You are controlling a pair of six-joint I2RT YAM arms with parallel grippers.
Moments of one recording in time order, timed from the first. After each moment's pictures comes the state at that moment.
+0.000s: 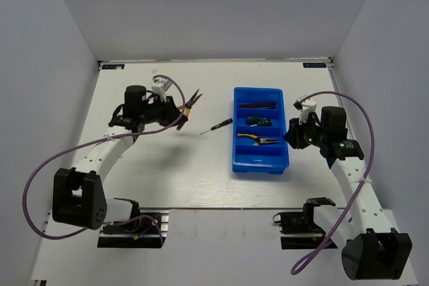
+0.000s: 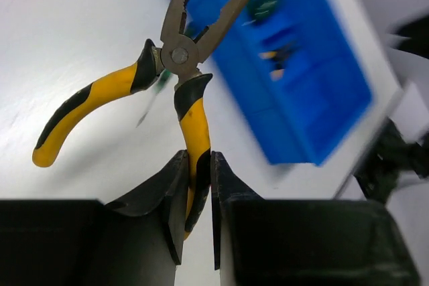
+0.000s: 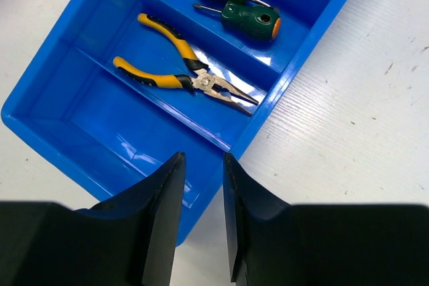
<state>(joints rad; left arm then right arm) -0.18 1.31 0.84 -0.16 0.61 -0.24 0.07 0.90 0.75 -0.56 -0.47 -0.25</state>
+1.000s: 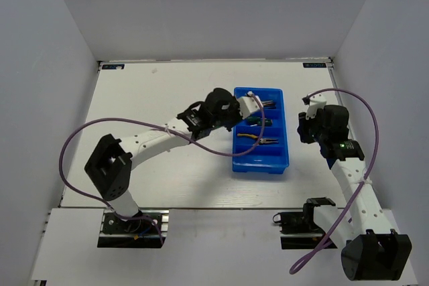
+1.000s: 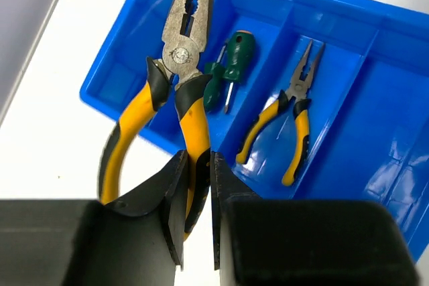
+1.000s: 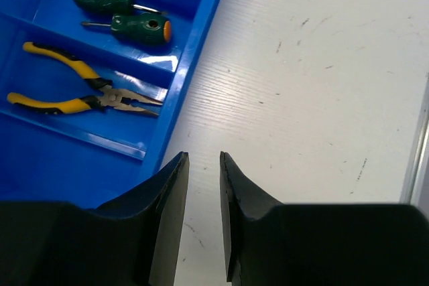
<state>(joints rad) -0.86 1.65 1.28 -0.09 0.10 0.40 0.06 0.89 0.74 -0.48 -0.17 -0.21</state>
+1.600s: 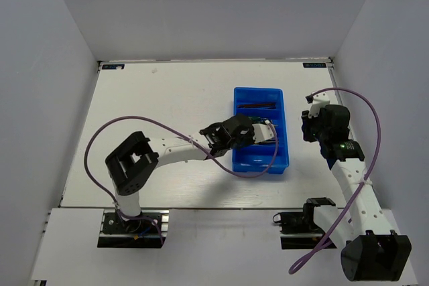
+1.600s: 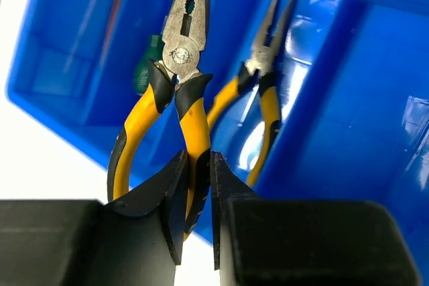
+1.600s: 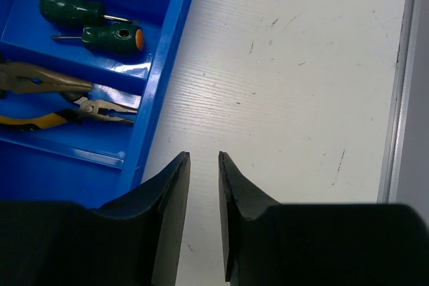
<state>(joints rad) -1.02 1.79 1.20 0.02 -0.11 0.48 0.06 0.88 0.74 -0.46 -0.09 -0.19</state>
